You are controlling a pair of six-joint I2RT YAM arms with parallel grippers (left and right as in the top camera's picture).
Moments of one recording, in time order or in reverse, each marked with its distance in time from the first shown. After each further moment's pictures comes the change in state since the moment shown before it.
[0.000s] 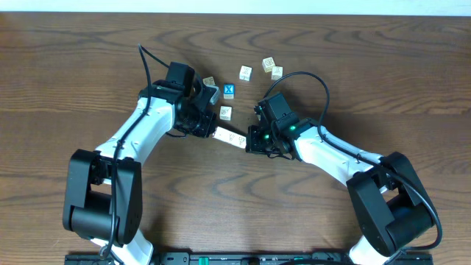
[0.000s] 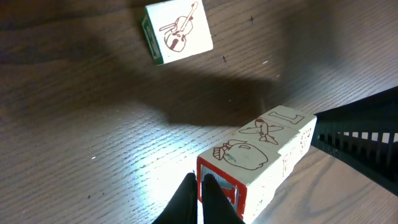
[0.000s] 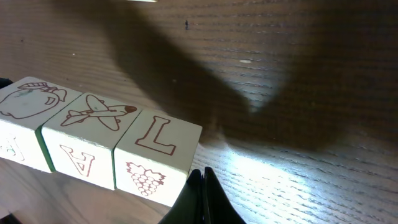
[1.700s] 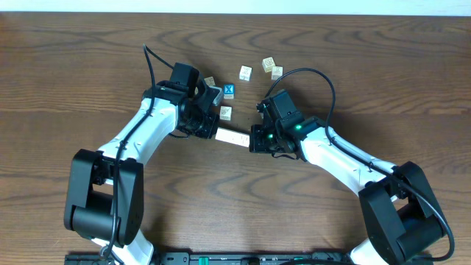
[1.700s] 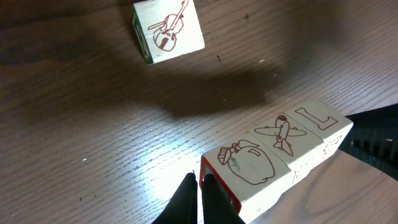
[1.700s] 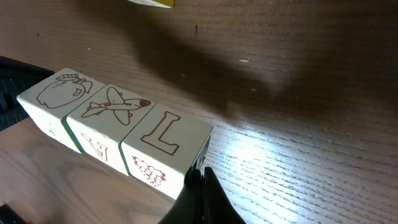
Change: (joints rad) left arm -0.018 0.000 0.000 0.002 -0.010 -0.015; right arm -0.010 -0.067 0.005 -0.065 0.016 -0.061
